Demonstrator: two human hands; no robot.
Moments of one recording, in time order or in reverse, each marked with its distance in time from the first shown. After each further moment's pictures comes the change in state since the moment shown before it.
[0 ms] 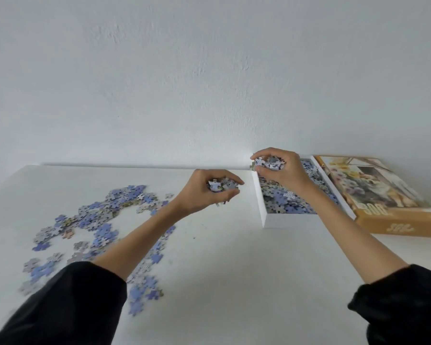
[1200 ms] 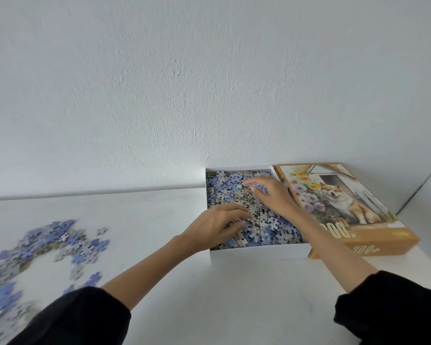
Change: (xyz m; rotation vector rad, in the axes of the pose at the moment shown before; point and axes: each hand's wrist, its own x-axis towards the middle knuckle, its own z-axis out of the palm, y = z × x) left_hand 0.103 -0.049 0.135 0.482 -0.293 0.217; right_hand -0.005 0.163 -0.069 -0.303 -0.087 0.198
